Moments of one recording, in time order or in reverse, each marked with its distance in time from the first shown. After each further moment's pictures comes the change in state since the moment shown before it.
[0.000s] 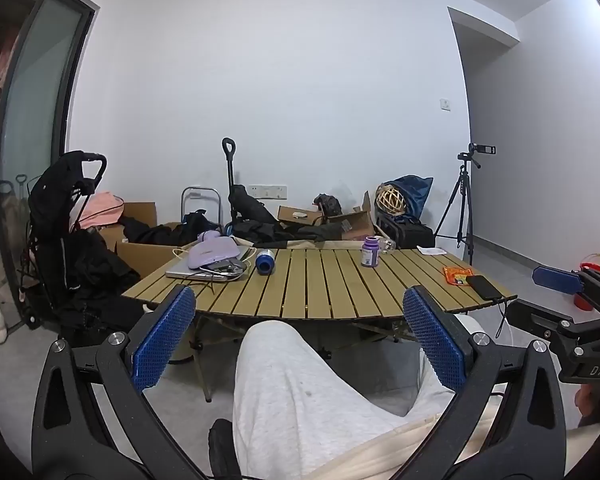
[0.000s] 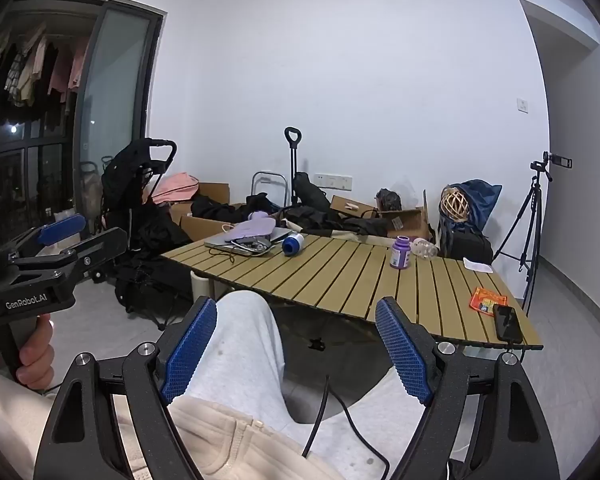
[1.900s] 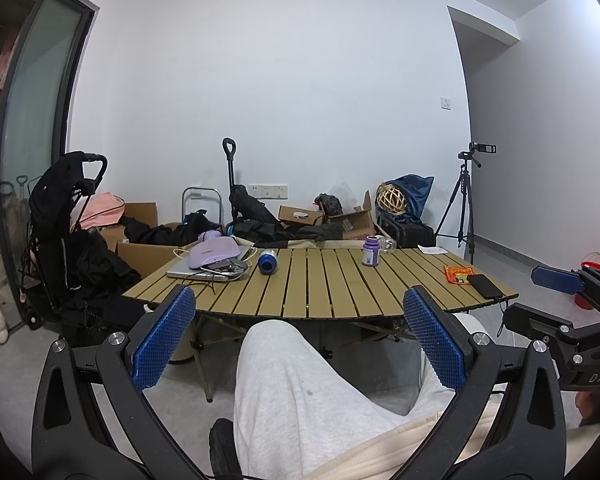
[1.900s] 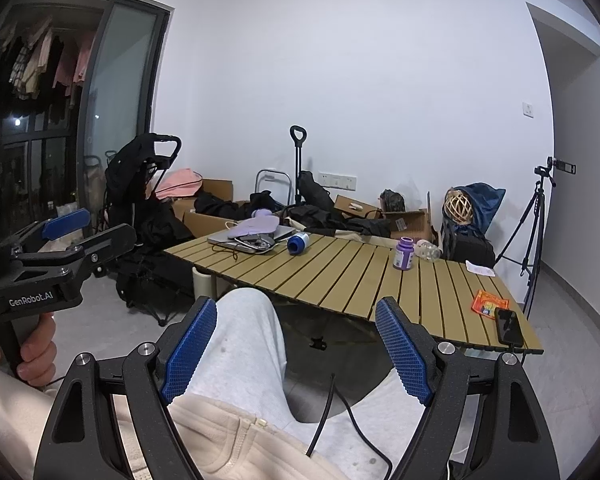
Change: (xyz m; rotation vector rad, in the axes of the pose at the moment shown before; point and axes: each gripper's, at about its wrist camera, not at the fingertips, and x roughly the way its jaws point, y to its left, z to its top) left arm 0.005 0.002 -0.008 0.011 0.017 0.005; right arm 0.002 0.005 0.000 -0.020 0.015 0.007
